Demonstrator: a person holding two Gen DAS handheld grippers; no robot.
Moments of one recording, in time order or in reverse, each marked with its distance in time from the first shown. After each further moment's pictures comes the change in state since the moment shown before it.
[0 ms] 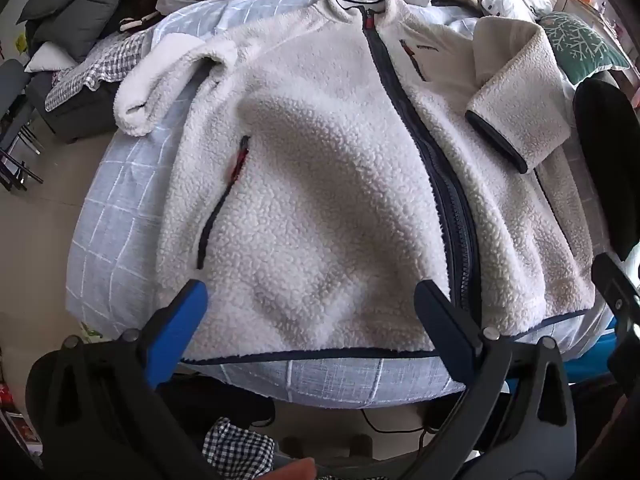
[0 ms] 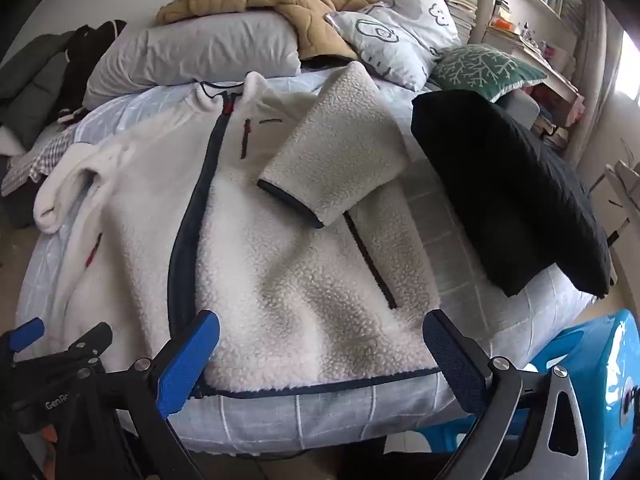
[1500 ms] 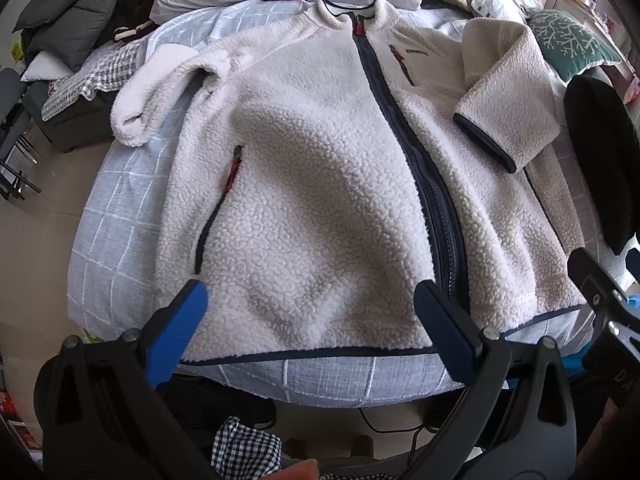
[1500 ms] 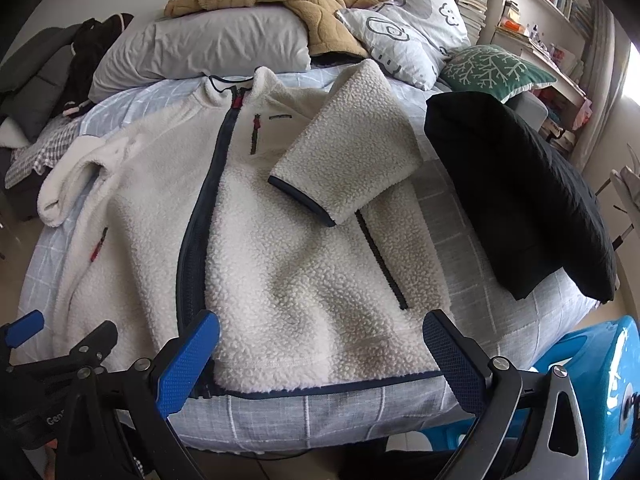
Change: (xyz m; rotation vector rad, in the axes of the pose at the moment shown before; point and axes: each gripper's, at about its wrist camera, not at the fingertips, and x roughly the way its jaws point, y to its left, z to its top) left arm -0.011 -0.004 0.000 0.023 -0.037 0.011; right arm 0.003 0.007 0.003 -0.019 0.030 0.027
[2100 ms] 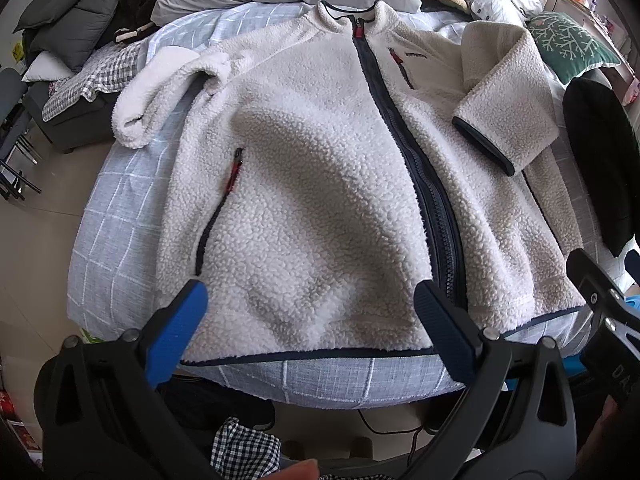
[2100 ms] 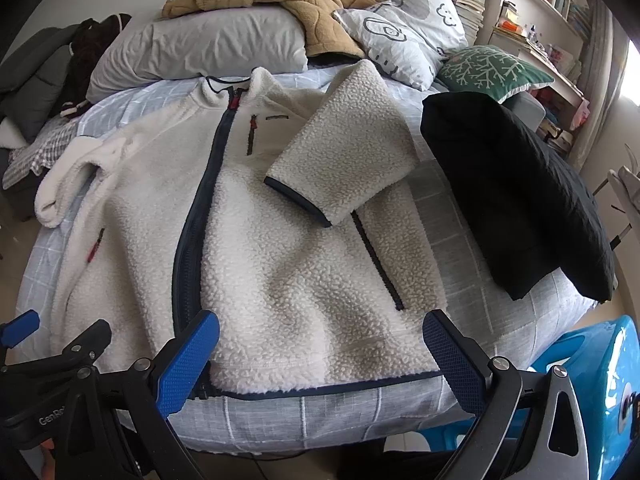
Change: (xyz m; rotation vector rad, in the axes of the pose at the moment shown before) left arm -0.001 -0.001 0.001 0.001 -0.005 0.004; right arm 0.000 0.000 0.000 0.003 -0.001 -0.011
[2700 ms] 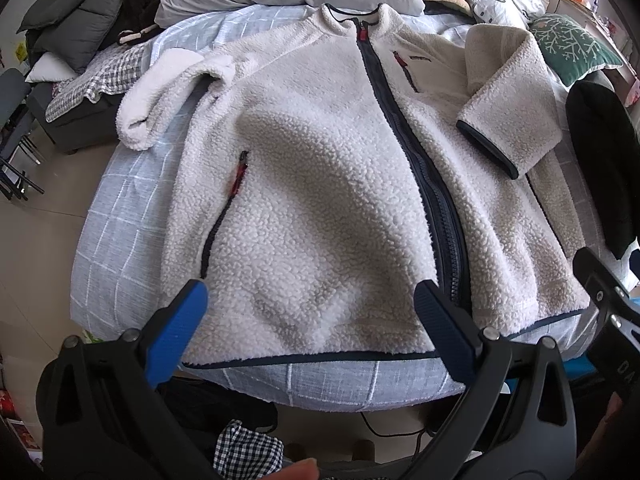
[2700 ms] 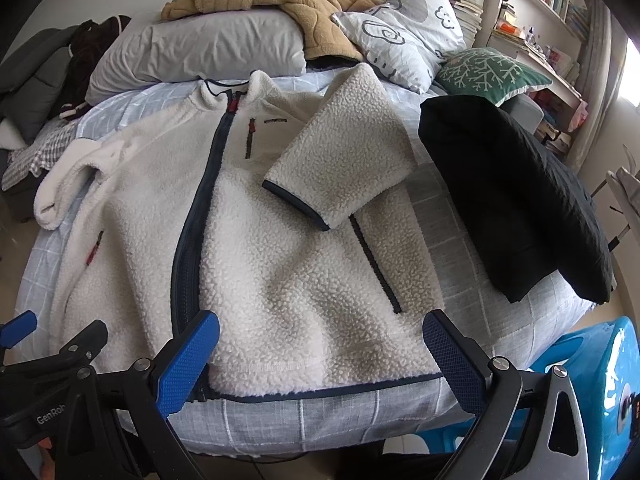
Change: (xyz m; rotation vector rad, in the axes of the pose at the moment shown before) left arm -0.002 0.002 0.002 -0.005 -0.015 0.013; right arm -0.002 -0.003 0.002 0.000 -0.011 -0.008
